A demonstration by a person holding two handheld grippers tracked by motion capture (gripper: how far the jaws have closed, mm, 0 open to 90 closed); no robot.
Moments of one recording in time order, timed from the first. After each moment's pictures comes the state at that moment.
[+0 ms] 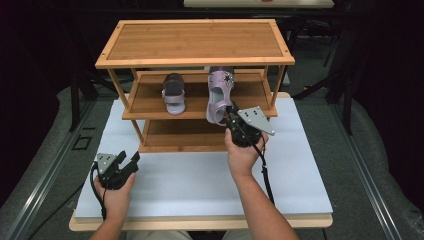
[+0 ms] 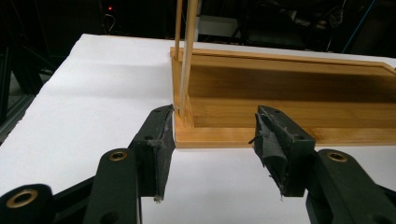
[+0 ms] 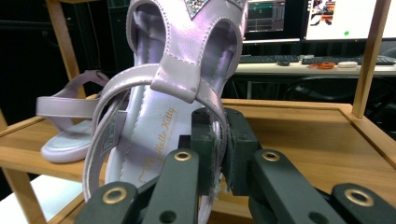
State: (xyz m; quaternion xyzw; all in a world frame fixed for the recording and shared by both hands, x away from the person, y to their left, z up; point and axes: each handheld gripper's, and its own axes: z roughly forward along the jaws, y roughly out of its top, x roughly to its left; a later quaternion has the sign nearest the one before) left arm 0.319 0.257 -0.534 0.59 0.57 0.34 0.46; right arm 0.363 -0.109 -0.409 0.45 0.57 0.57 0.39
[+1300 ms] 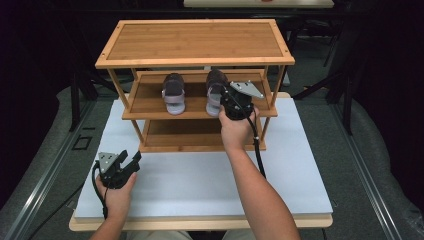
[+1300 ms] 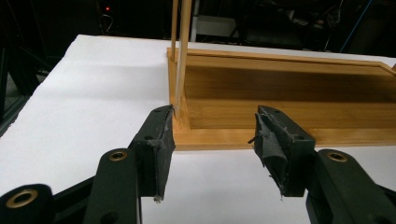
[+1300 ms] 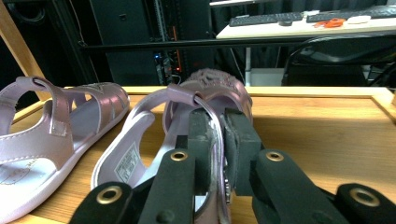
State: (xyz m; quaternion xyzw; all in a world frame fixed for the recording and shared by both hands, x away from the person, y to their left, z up) left arm 0.320 0.253 -0.533 0.60 0.56 0.34 0.46; right arm 0.433 -0.097 -0.391 0.50 0.59 0.52 0.34
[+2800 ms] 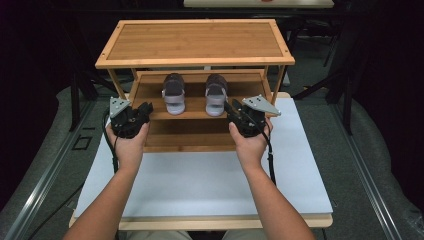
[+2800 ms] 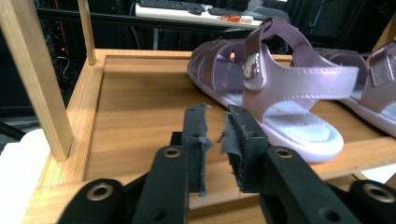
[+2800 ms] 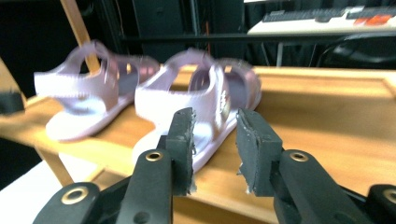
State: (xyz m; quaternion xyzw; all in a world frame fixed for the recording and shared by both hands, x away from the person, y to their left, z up) left arm 0.400 0.203 -0.409 0.61 0.50 0.32 0.52; right arm 0.391 -0.126 -0.404 0.46 0.63 0.55 0.30
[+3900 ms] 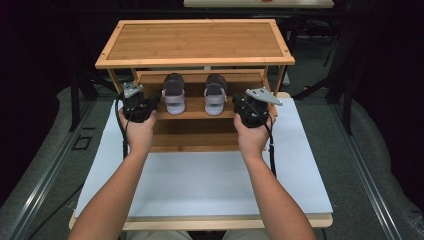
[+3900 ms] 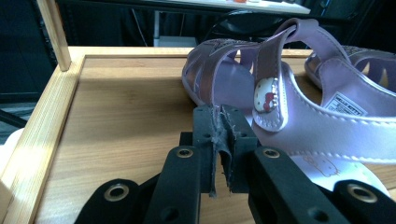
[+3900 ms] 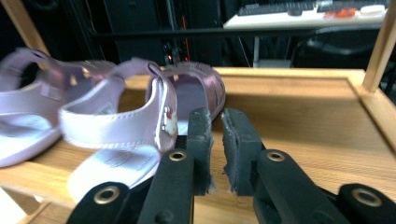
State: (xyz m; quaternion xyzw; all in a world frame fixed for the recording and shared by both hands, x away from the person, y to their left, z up) left arm 0.443 0.183 -0.402 0.64 0.52 0.31 0.48; right arm 0.418 -0.136 -0.400 0.49 0.62 0.52 0.32
